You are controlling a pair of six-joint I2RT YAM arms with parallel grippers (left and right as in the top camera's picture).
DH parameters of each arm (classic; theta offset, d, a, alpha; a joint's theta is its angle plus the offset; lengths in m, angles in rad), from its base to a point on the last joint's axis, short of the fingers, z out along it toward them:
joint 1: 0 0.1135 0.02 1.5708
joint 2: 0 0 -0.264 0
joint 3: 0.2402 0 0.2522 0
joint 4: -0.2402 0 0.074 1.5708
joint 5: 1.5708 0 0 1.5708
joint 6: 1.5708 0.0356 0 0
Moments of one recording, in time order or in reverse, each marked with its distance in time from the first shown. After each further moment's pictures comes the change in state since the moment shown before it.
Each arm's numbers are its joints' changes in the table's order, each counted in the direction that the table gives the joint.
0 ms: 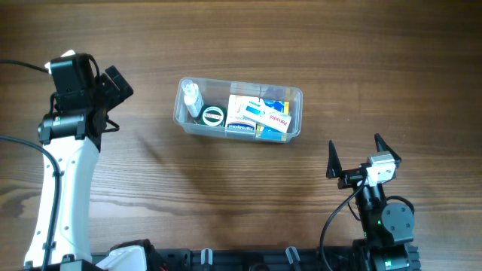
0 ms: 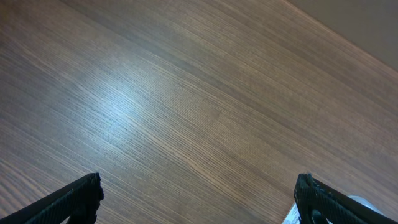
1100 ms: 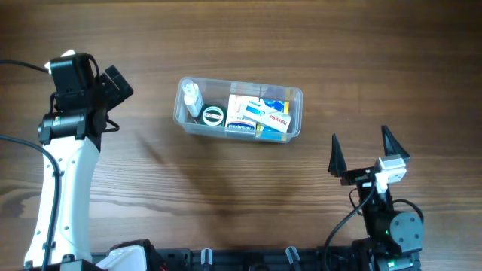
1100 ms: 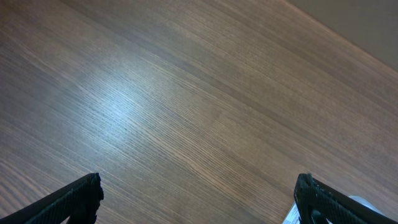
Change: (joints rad) left arm 0.000 0.000 0.000 0.000 0.000 0.000; right arm 0.043 -0.040 0.051 0.172 0.010 -0.001
